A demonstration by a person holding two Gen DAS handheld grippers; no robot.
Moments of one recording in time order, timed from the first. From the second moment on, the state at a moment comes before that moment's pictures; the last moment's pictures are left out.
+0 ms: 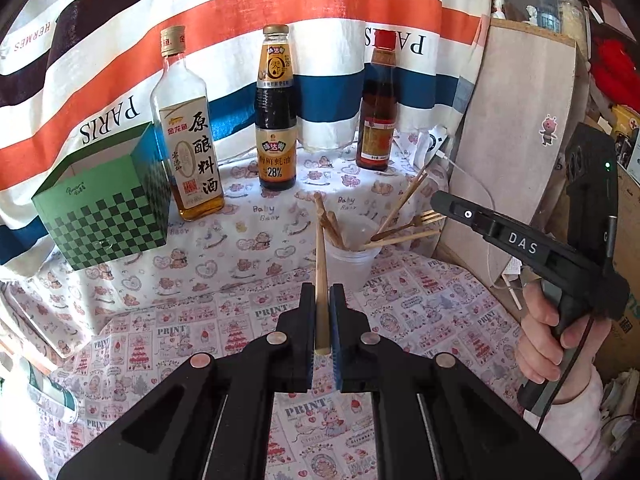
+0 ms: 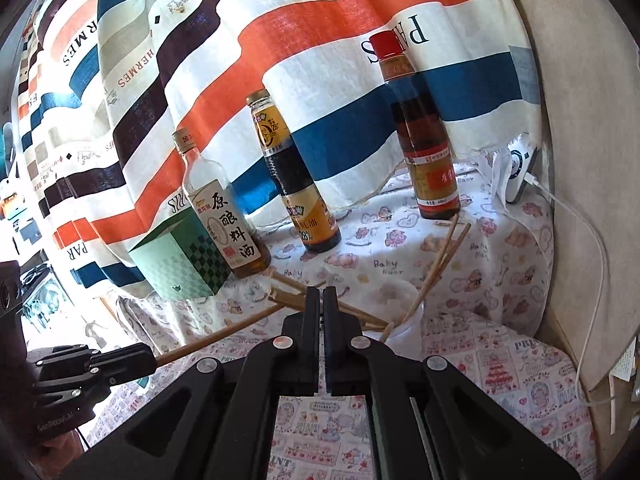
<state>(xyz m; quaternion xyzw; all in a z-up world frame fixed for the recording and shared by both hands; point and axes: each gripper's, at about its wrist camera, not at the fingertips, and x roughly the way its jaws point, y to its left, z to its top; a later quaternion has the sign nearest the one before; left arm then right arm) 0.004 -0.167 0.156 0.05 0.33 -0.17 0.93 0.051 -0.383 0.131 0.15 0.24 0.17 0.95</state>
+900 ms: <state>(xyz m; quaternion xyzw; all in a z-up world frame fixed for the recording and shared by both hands) 0.092 -0.189 0.221 -0.01 0.30 -0.19 0.94 0.125 -0.405 0.099 0.19 0.29 0.17 0.92</state>
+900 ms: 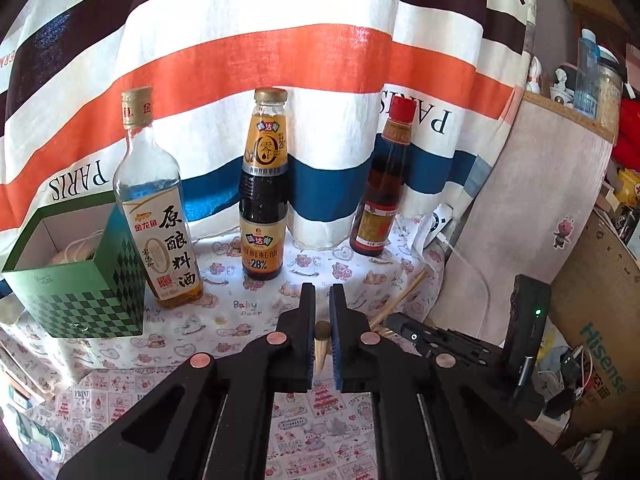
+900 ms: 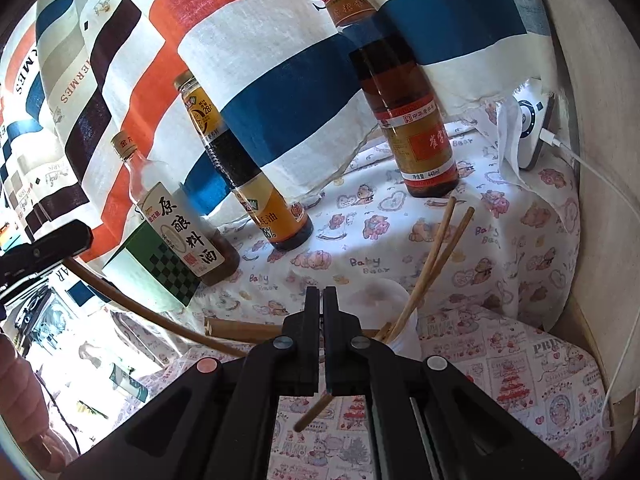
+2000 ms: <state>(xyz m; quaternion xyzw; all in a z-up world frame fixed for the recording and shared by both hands) 0.143 -0.234 0.171 0.01 0.26 -0.18 0.95 0.153 -0.415 0.074 0.21 0.31 0.17 0.91</state>
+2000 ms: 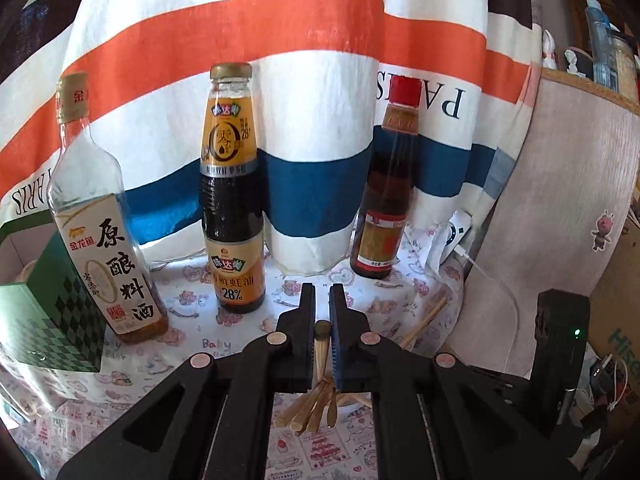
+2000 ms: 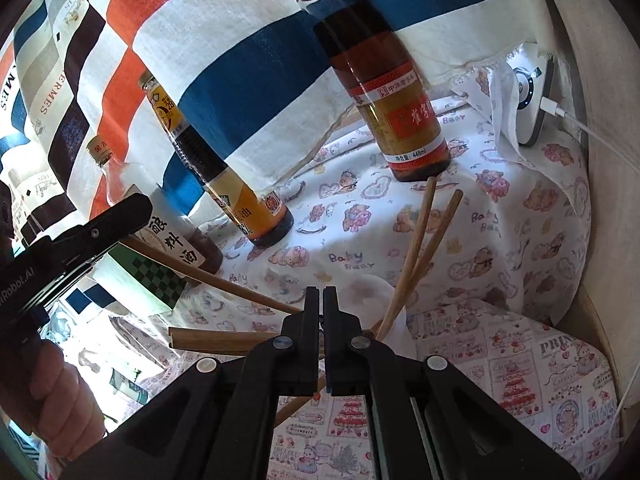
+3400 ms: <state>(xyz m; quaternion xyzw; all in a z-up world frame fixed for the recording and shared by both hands) -0.032 -0.021 0.122 0.02 0.09 0.00 1.00 -0.003 -0.287 0.094 0.05 0.11 0.14 0.98</state>
